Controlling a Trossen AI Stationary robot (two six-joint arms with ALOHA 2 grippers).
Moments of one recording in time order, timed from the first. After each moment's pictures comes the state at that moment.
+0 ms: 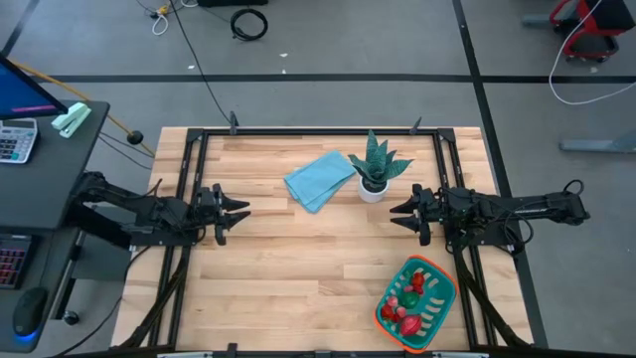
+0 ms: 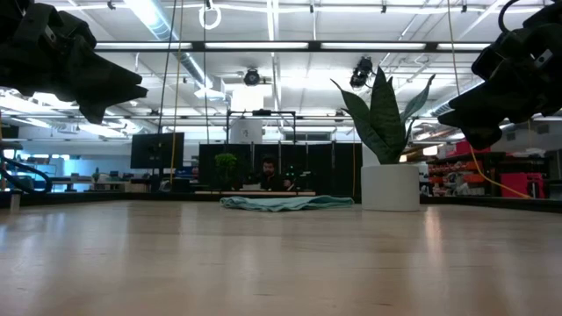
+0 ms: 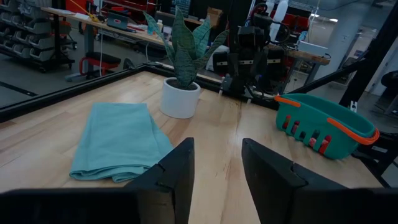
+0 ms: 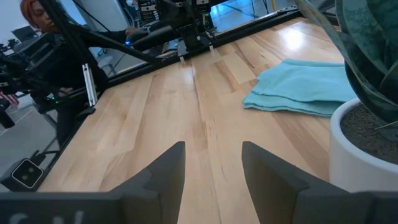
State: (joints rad) left arm -0.33 0.18 0.01 0.13 -0.57 -0.30; right arm 0.00 0.23 0.02 0.00 -0.01 0.37
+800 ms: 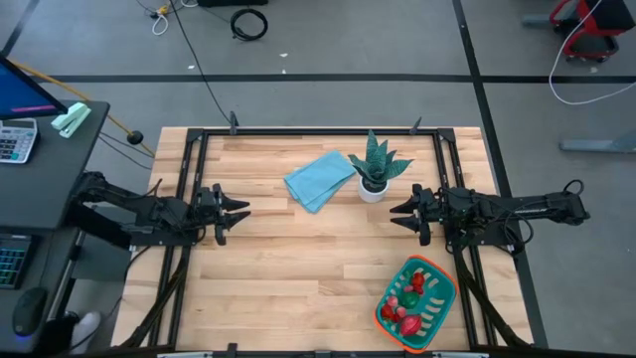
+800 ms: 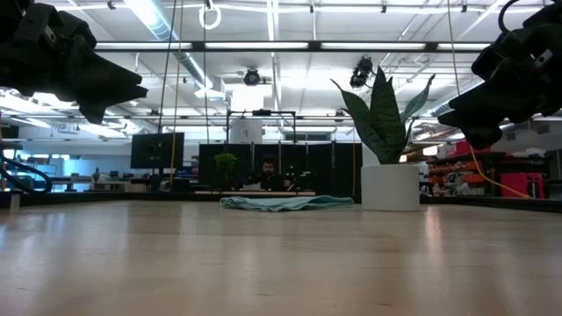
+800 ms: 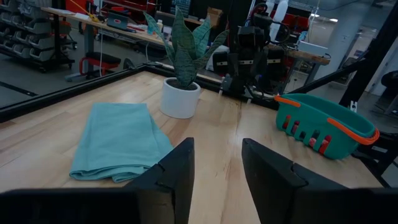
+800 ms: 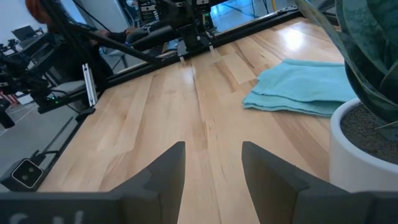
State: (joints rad) left arm -0.33 0.18 0.01 0.13 -0.57 -0.30; right arm 0.00 0.23 0.02 0.00 -0.01 0.38
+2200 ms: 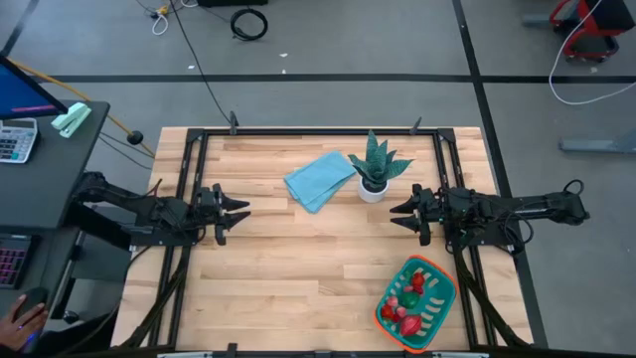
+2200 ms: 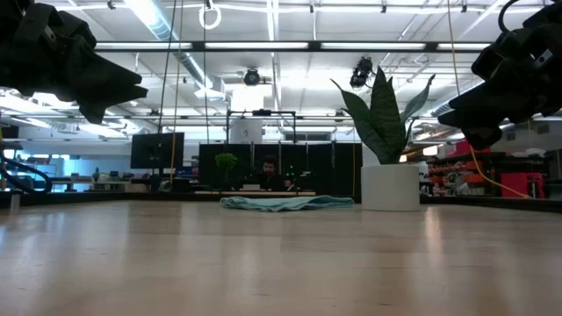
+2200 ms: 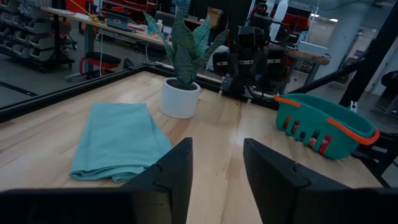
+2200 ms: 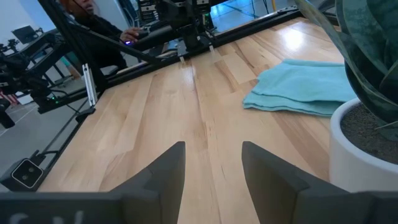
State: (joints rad) left arm -0.33 0.18 0.01 0.13 -0.57 -0.30; right arm 0.00 0.23 0.02 0.00 -0.01 0.38
